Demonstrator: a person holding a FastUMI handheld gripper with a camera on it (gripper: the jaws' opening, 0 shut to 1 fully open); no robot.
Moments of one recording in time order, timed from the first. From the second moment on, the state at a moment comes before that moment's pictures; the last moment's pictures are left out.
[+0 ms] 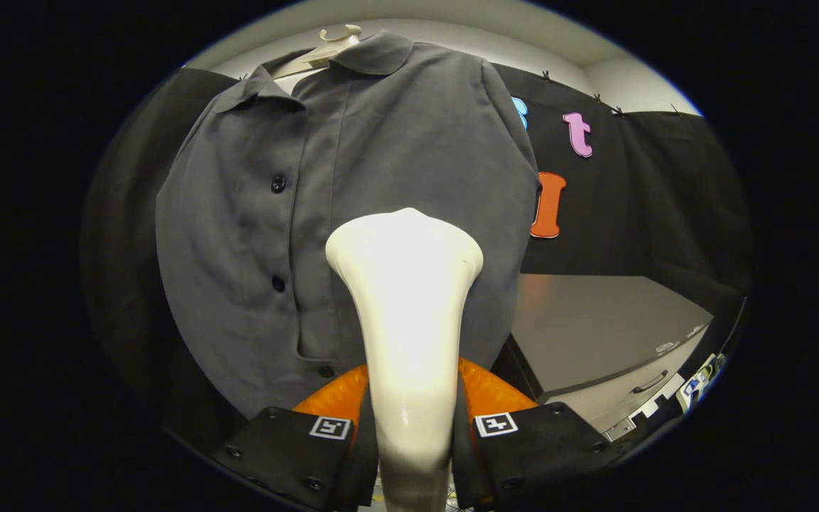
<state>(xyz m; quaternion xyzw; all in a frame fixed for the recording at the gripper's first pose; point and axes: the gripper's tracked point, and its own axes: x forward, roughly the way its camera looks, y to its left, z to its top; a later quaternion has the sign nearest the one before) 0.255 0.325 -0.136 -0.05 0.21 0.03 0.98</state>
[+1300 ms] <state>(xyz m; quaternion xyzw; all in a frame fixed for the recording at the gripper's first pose) 0.143 0.305 -0.324 -0.06 0.38 0.02 0.92</state>
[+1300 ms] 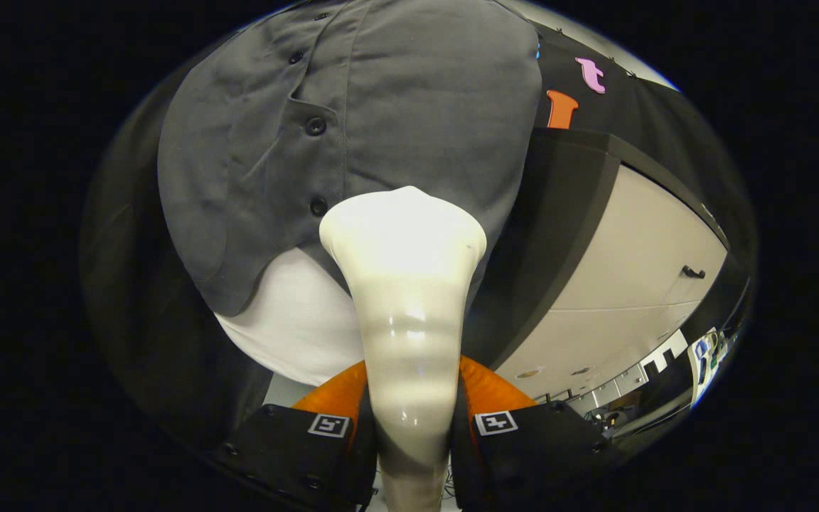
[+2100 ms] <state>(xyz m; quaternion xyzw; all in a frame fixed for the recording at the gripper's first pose) 0.139 0.375 -0.050 -0.02 0.19 0.14 0.97</state>
